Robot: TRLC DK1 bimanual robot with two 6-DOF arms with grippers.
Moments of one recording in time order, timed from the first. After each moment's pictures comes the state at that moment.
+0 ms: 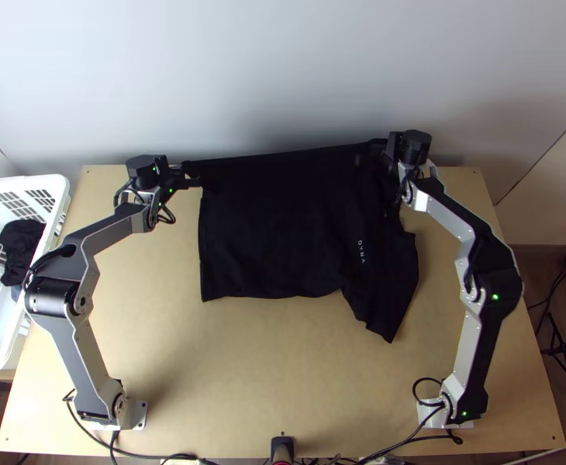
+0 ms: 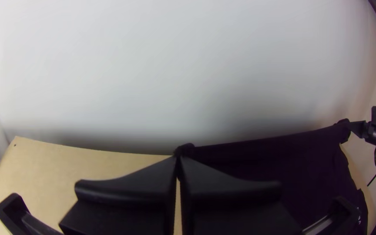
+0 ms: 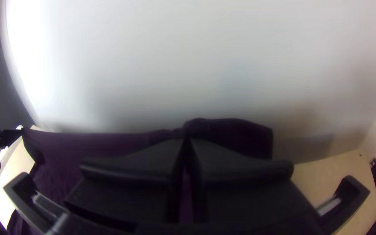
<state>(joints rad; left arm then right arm) -0.07 2.01 1.36 0.35 0.05 -0.13 0.16 2.14 1.65 0.16 -0.08 0.13</state>
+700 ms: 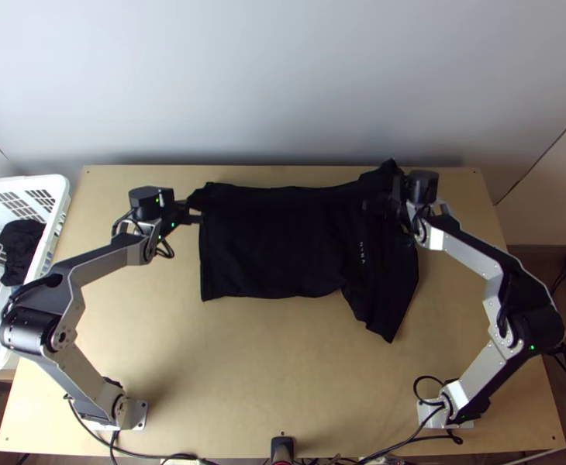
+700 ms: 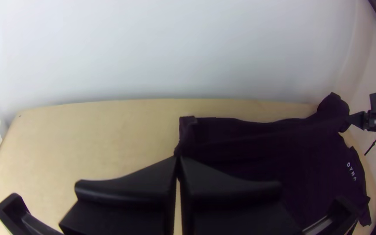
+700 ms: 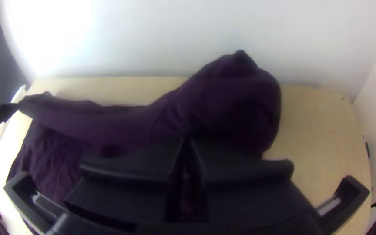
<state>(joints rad) -0.13 1.78 1.02 0.33 0.06 -0.08 0.18 1.82 1.16 0.08 -0.06 0.08</state>
